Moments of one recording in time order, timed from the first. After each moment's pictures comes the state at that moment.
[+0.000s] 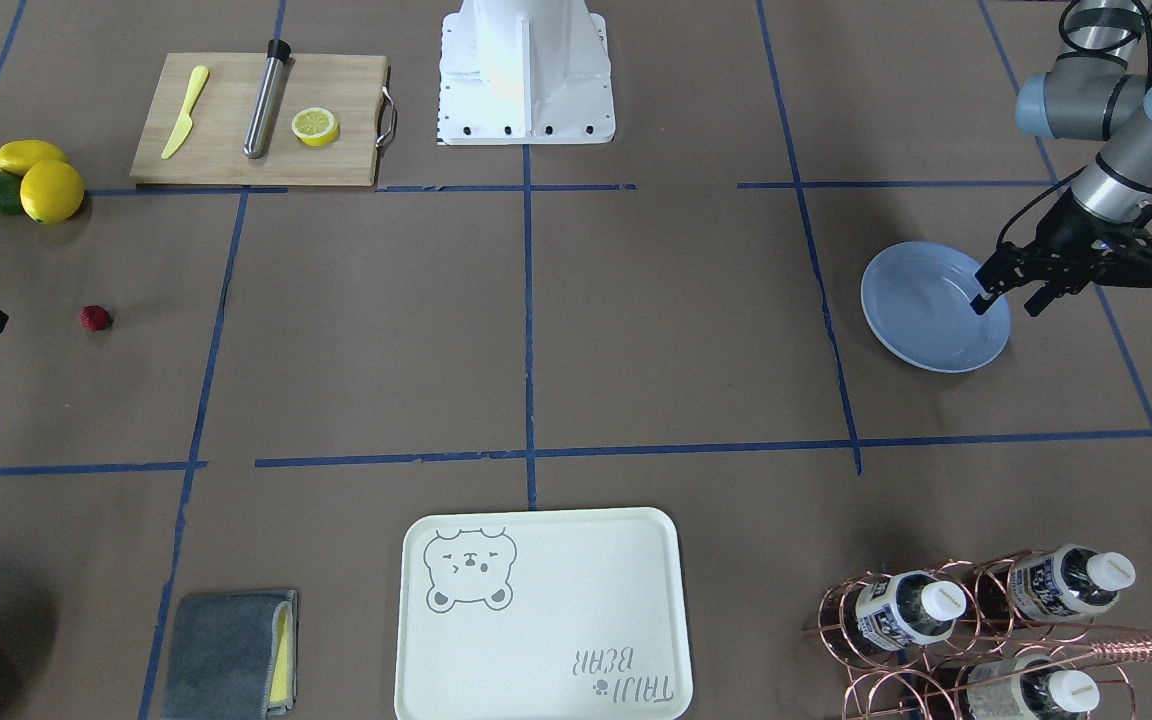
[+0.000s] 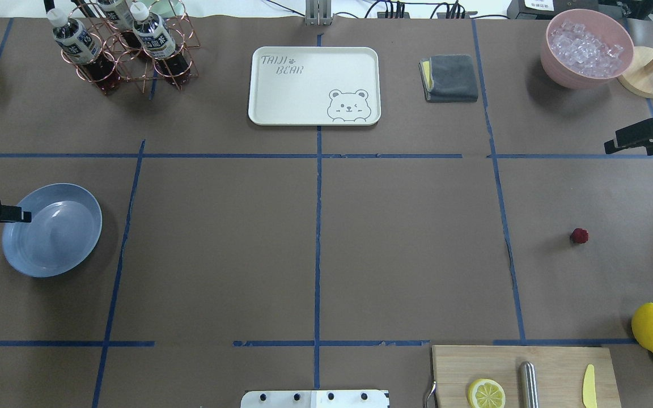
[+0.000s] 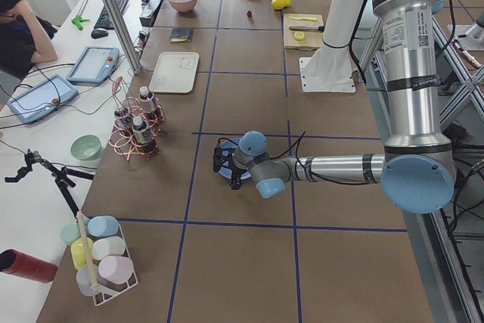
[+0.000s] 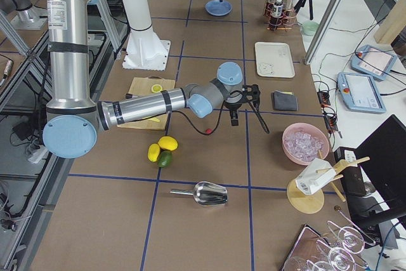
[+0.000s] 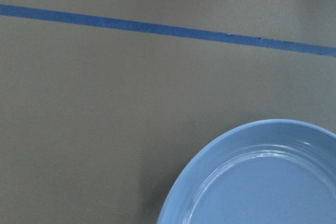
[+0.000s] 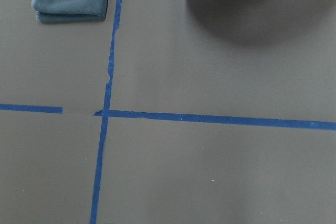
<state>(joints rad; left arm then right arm) -0.91 -1.41 -1.53 -2.68 -2.04 -1.07 1.20 -1.59 1.81 -1.12 2.34 0.68</state>
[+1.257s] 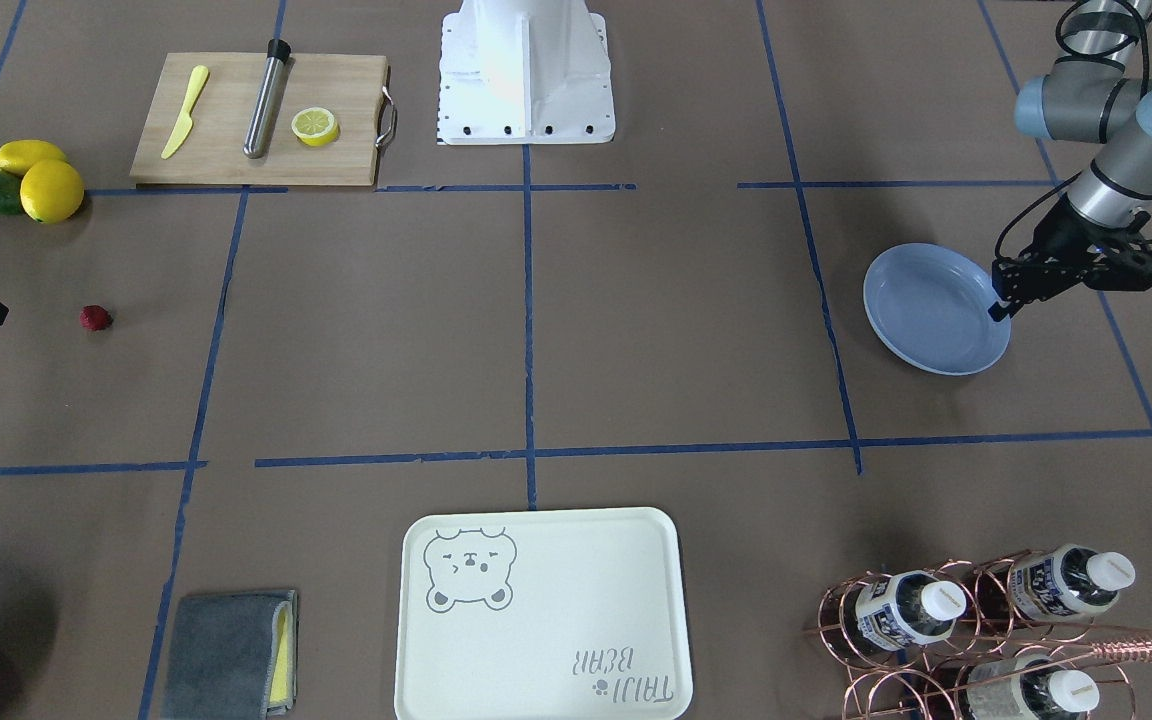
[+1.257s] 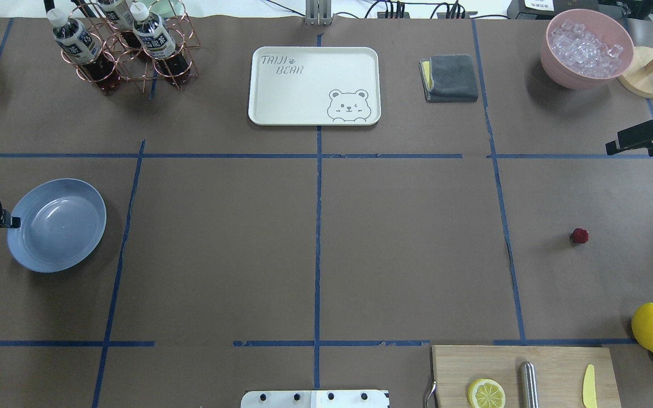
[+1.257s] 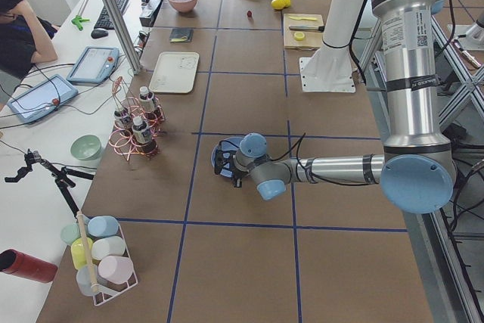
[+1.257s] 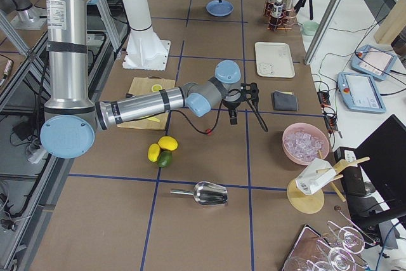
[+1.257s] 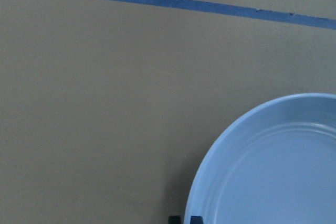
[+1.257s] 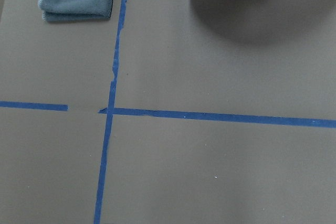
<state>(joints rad) -0.90 -1.40 -1.56 -2.66 -2.07 -1.06 1.20 -1.60 1.83 -1.12 2.34 0.68</state>
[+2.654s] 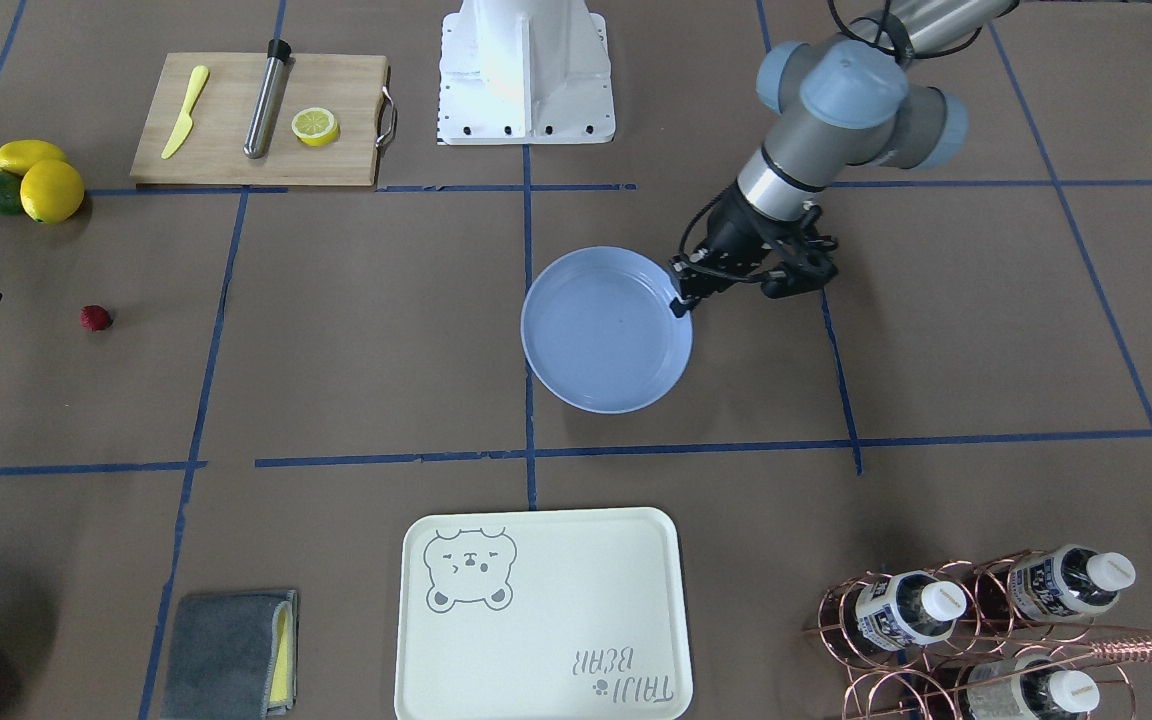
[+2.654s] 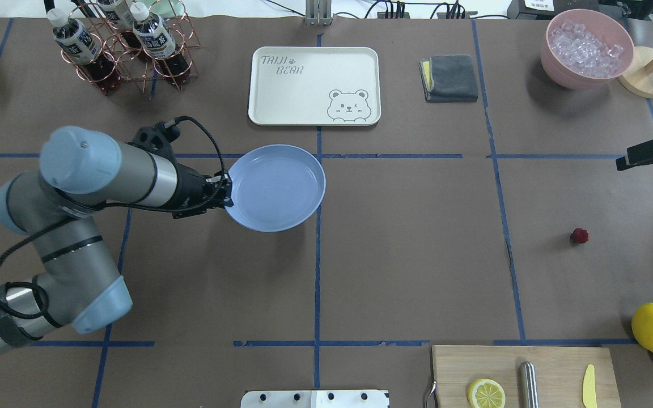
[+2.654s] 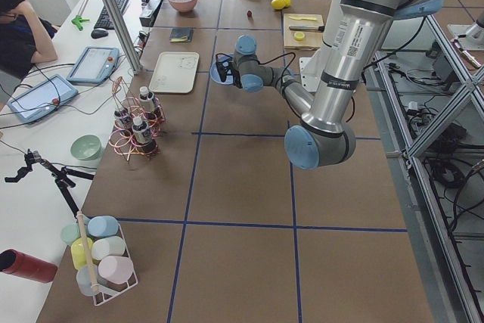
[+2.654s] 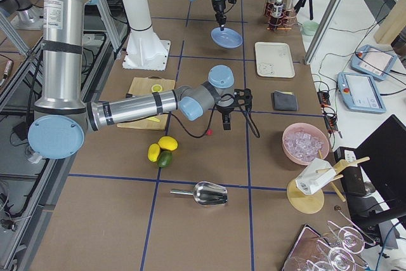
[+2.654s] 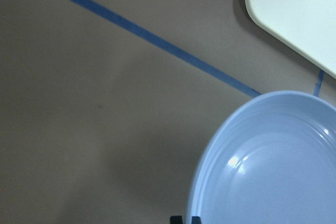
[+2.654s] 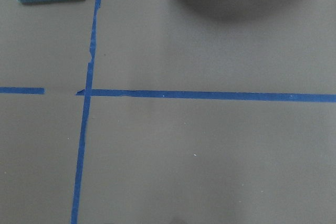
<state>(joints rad) -0.56 -1.98 -1.74 -2.13 -1.88 -1.73 1.19 -1.67 1.86 -1.12 2.31 0.69</state>
